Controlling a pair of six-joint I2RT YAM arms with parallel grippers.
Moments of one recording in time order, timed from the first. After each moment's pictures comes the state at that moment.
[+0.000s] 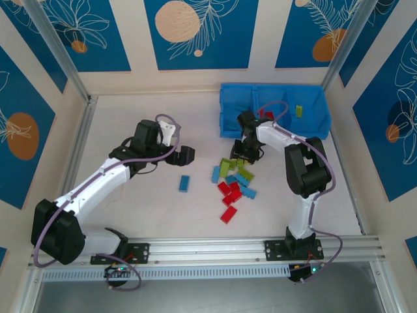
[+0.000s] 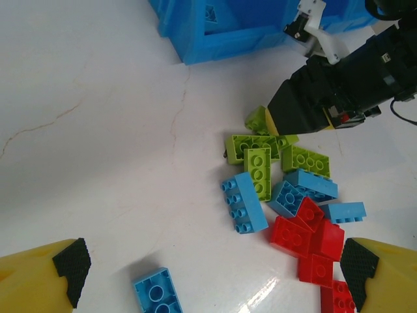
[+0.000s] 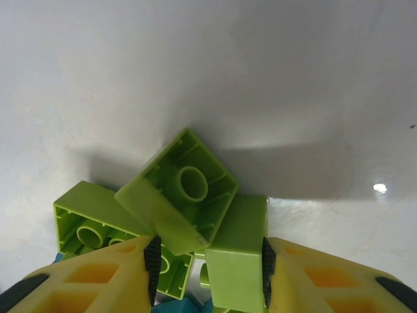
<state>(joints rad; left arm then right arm) -0.49 1.30 1.00 -0.41 0.33 -0.24 0.37 1.93 1.38 -0.88 -0.18 0.57</state>
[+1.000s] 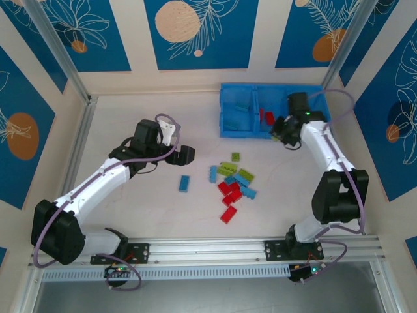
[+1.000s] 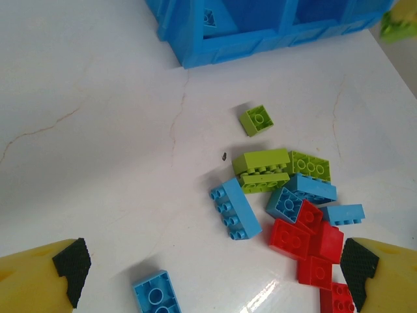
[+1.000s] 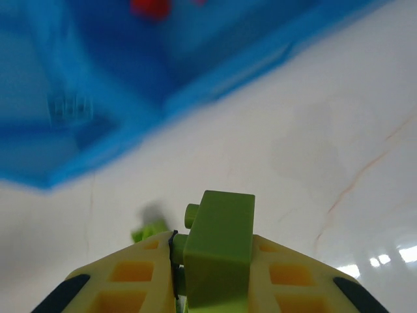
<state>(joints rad) -0.49 1.30 1.00 -0.40 0.33 -0.24 -0.02 1.59 1.38 -0.86 -0.12 0.65</state>
